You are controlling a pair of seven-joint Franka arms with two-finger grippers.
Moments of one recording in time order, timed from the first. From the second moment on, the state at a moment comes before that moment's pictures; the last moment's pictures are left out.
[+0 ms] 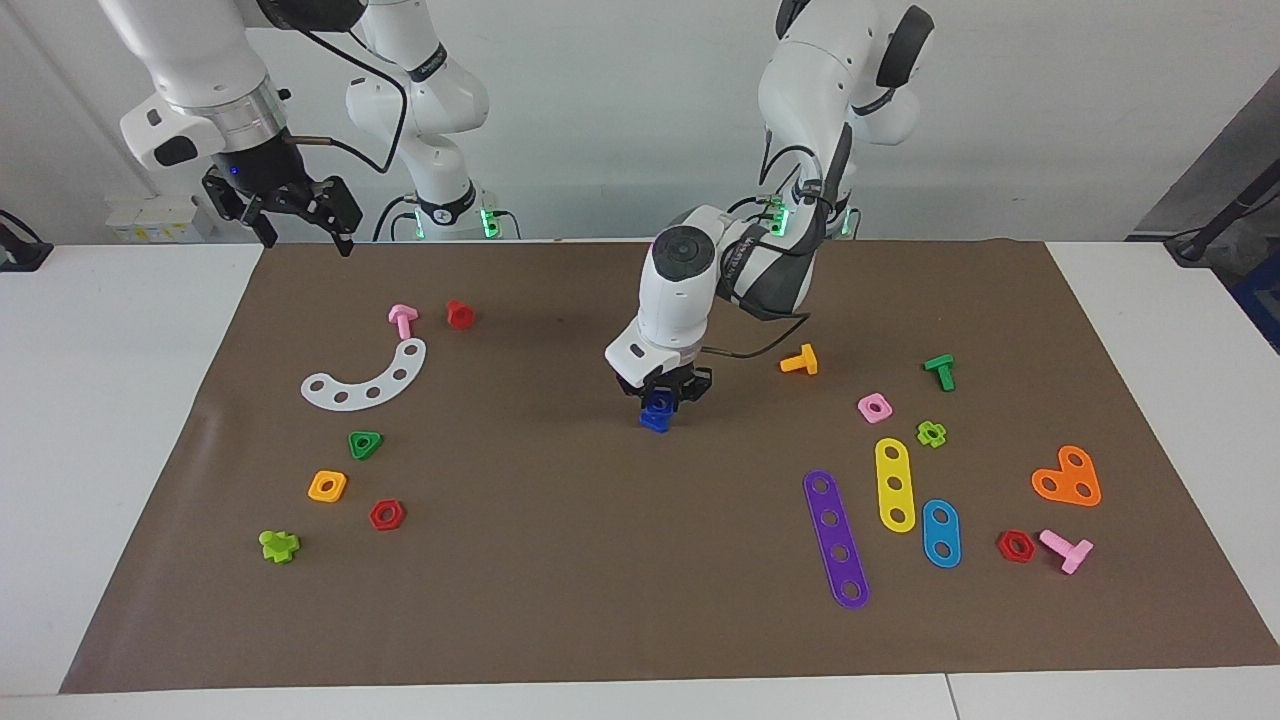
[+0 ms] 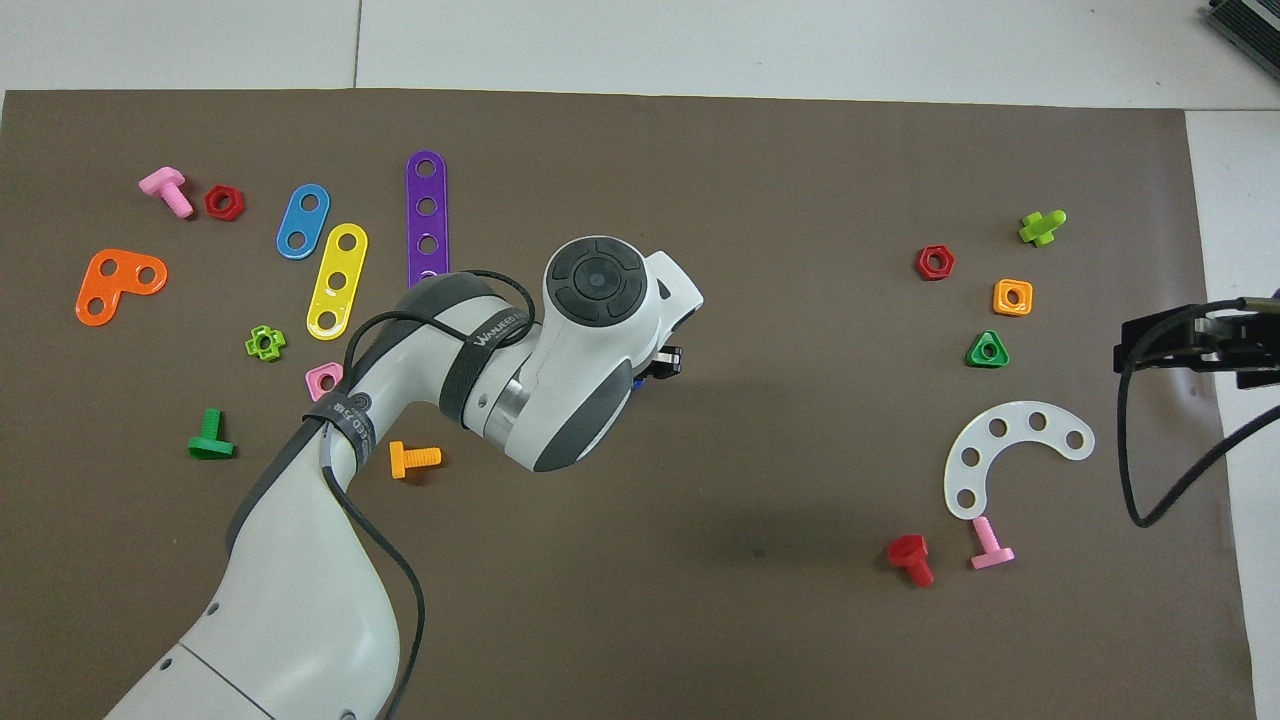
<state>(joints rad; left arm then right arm) -0.54 0.48 -0.14 -1.60 0.01 2.07 -0.50 0.06 -0.08 -0.05 -1.61 -0.03 1.50 0.16</state>
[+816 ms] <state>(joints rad) -0.55 0.49 -0.14 -1.61 0.01 2.09 -0.52 0.06 -0.08 -0.05 -1.61 -0.03 1.50 0.16</state>
